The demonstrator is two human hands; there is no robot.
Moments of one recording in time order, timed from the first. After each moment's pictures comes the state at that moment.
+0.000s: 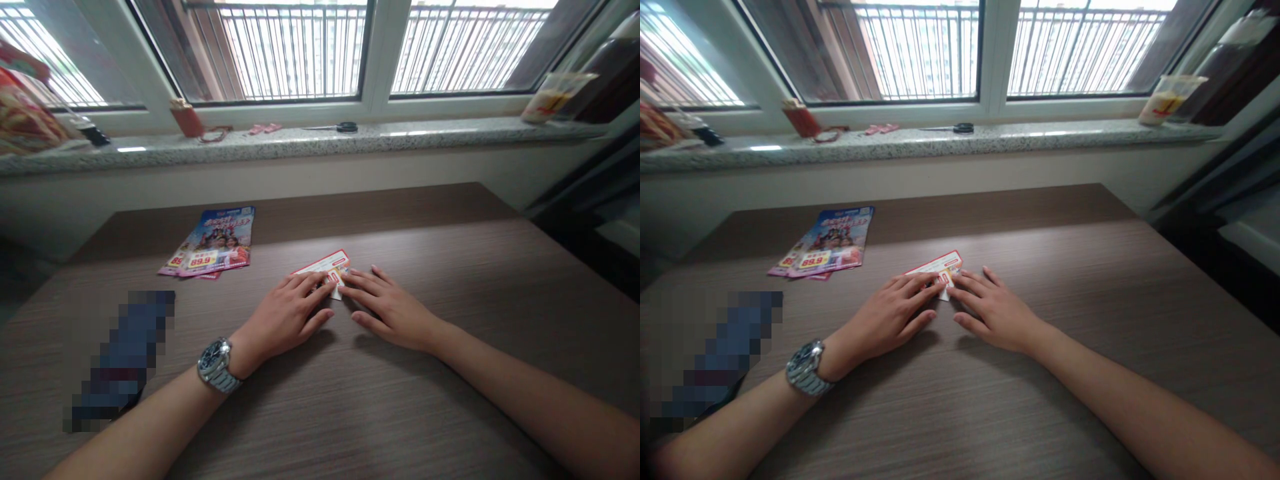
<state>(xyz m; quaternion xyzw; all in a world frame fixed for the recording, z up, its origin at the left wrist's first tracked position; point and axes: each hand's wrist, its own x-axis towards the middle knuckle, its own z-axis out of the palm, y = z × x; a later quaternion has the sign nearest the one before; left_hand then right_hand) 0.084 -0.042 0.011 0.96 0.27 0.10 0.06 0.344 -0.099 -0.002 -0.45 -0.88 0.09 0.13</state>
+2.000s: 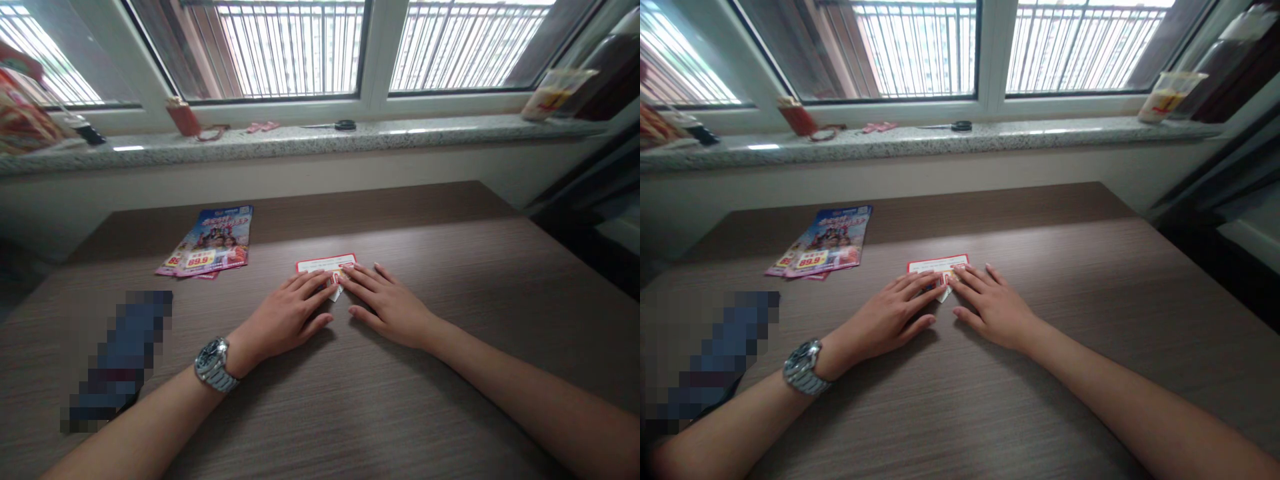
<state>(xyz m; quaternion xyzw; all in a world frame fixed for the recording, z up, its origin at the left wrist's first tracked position) 0.083 -0.041 0.009 0.97 0.23 0.10 0.05 0.342 -0.097 -0.007 -0.50 -0.86 0.06 0.10</state>
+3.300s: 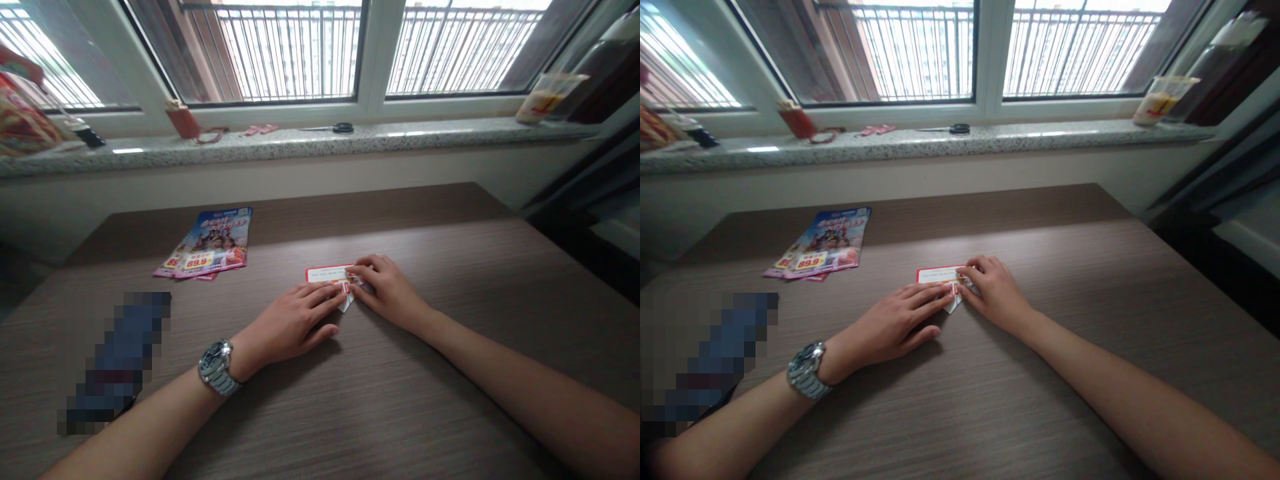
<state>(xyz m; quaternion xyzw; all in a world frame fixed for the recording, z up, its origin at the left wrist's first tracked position) 0.090 -0.047 0.011 0.97 0.19 0.08 0.09 0.348 -0.073 -0.018 -0.51 -0.81 0.04 0.29</state>
